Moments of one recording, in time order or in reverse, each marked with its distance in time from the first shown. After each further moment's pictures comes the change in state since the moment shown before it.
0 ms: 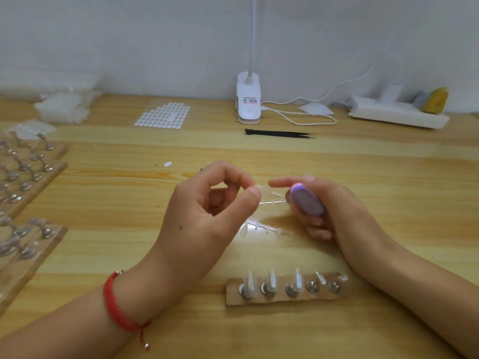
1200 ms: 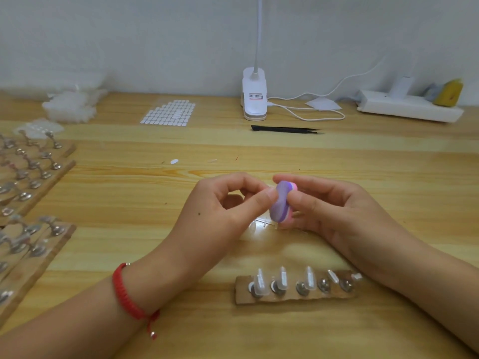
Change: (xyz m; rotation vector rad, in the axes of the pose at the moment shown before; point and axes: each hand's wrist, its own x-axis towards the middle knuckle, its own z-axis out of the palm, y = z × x) left_hand 0.005 -0.002 0.002 0.019 -0.072 -0.188; right_hand -0.002 0.006 -0.001 0.302 -0.190 0.009
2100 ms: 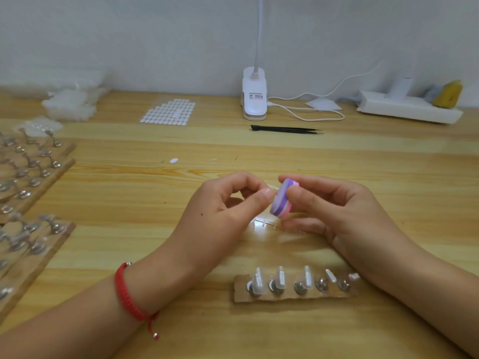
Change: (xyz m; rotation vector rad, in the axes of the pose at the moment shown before) left_hand 0.001 -0.003 0.000 0.062 -0.008 0.021; right_hand -0.002 -0.002 0.006 -0.015 0.146 -0.010
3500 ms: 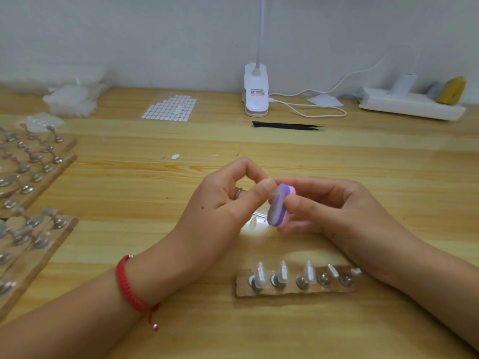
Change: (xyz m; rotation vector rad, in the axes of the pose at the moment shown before) left_hand 0.001 -0.003 -0.002 -0.072 -0.037 0.007; right_hand -0.002 -0.002 0.000 -0.011 -0.135 0.020
